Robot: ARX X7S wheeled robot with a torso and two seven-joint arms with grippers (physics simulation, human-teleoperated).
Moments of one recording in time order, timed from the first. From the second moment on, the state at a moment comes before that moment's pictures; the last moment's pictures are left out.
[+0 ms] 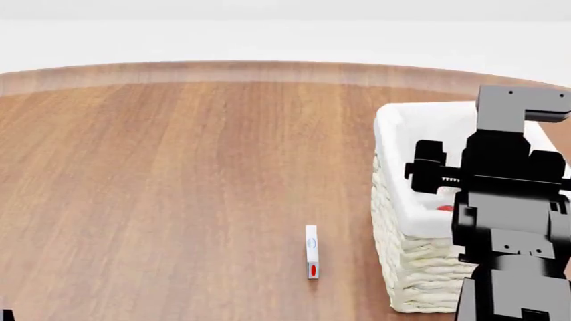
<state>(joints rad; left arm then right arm) 0.41 -0.42 0.21 0.77 -0.02 0.25 -0.43 1.35 0.21 -0.02 1.31 0.00 0.52 0.03</state>
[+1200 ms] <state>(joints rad) 0.46 -0.43 0.23 0.70 -0.01 0.34 -0.44 0.68 0.26 -0.30 0.20 -0.20 0.01 0.28</state>
